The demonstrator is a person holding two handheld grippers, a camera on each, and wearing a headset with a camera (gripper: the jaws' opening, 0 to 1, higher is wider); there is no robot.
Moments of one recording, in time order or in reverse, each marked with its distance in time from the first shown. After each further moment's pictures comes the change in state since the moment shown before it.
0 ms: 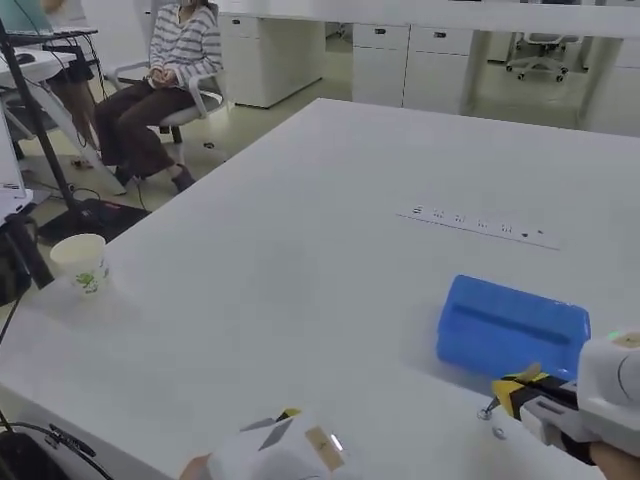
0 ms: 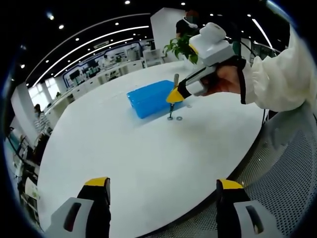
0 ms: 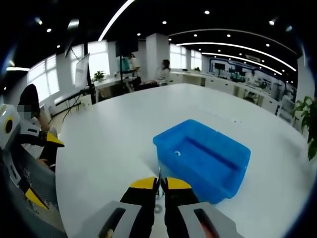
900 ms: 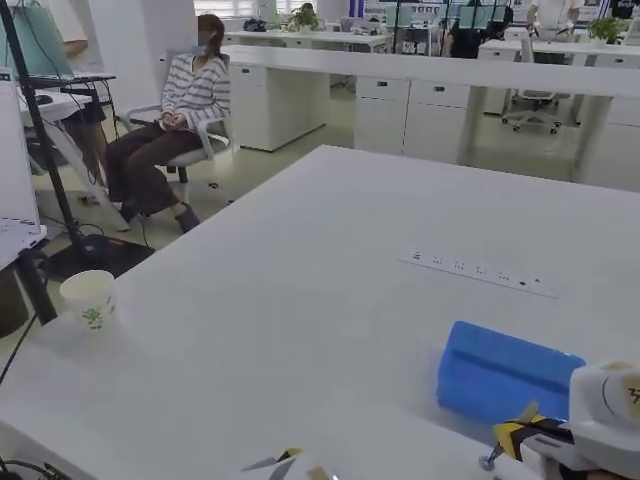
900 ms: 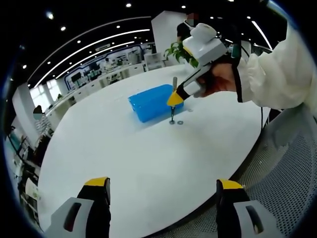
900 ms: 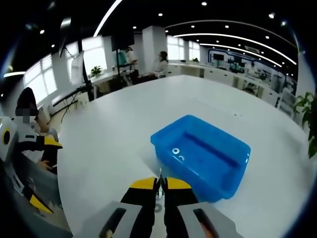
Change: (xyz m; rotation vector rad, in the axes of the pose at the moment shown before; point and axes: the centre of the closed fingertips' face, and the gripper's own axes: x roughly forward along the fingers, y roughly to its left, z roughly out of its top) left arm -0.002 0.002 0.006 -0.004 -0.034 0.009; right arm -0.001 -0.002 0.003 0.038 0.080 0.005
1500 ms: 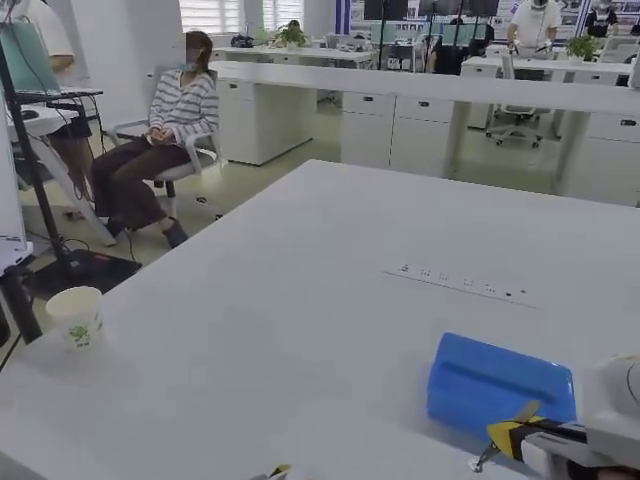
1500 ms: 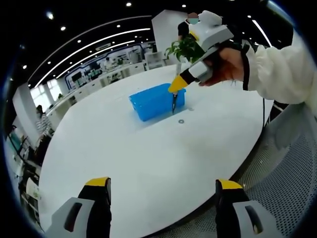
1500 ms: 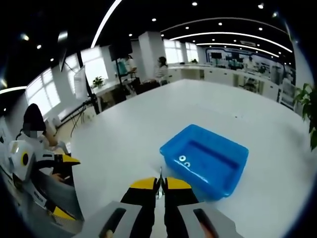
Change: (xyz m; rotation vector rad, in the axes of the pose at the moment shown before) left arm 0.001 0.003 -0.002 0.001 0.008 0.009; right arm -0.030 0.013 0.025 0.082 -0.047 0.061
